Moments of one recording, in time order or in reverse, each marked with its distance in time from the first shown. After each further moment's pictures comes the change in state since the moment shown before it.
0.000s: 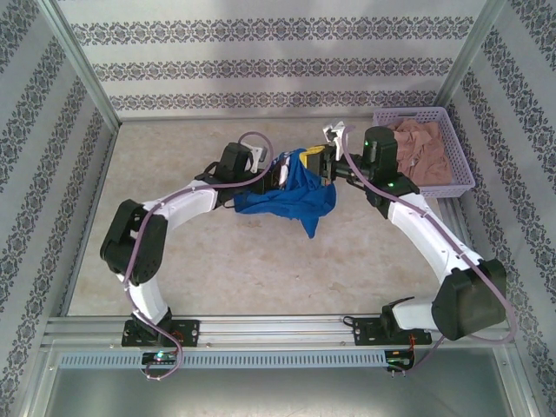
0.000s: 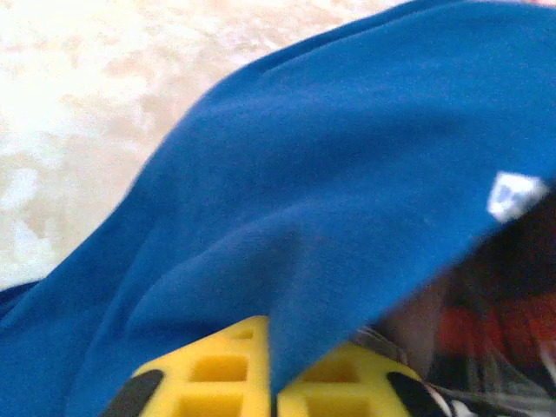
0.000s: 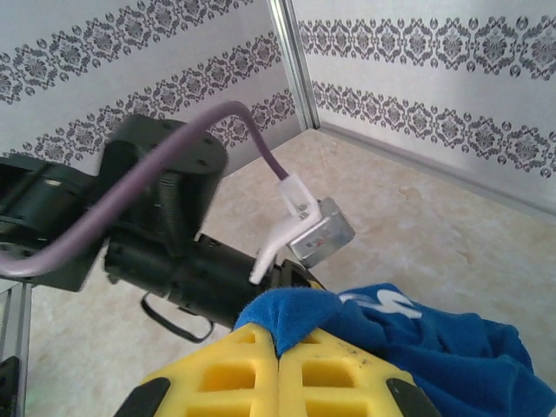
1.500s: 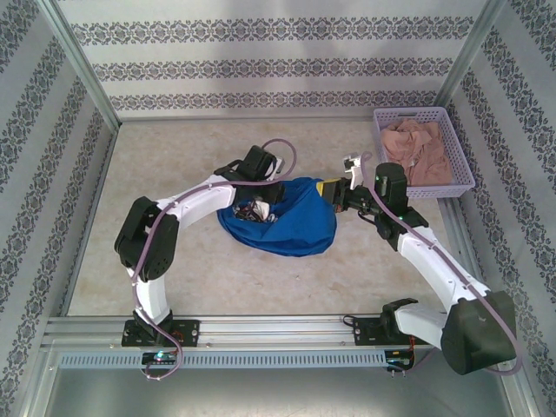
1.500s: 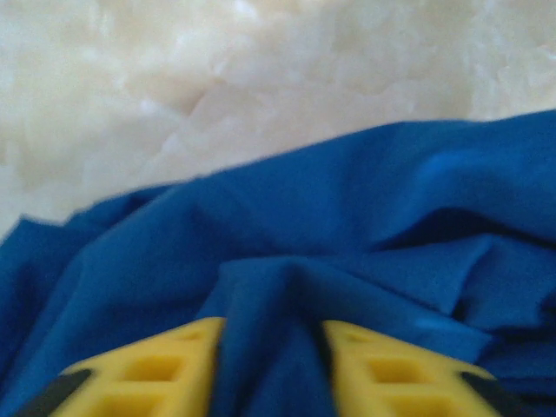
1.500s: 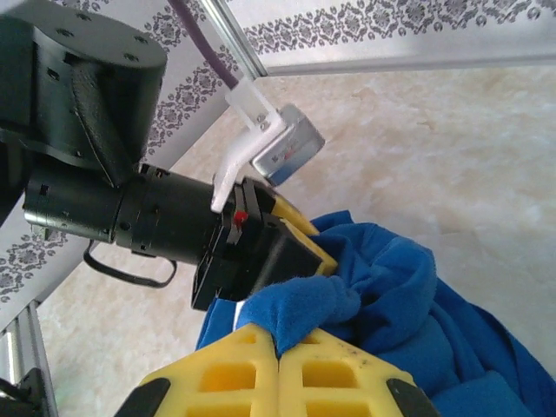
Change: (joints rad) left arm -0.128 0.061 0.187 -0.375 -0.130 0.104; right arm -0.048 -0.206 -0.339 0.025 0.090 0.188
